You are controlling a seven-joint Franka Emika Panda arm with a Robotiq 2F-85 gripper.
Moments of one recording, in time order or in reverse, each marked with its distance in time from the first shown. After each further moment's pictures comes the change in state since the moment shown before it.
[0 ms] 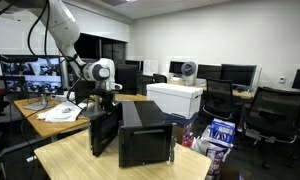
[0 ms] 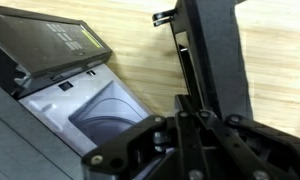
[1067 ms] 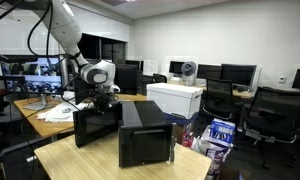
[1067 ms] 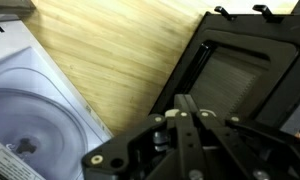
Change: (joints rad) arm -0.197 0.006 0.224 -0.055 0.268 0.100 -0.500
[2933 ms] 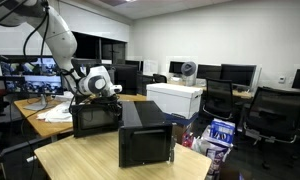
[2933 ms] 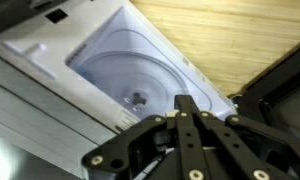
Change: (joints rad) arm 0.477 0.100 -0.542 -0.036 -0.249 0.448 0.604
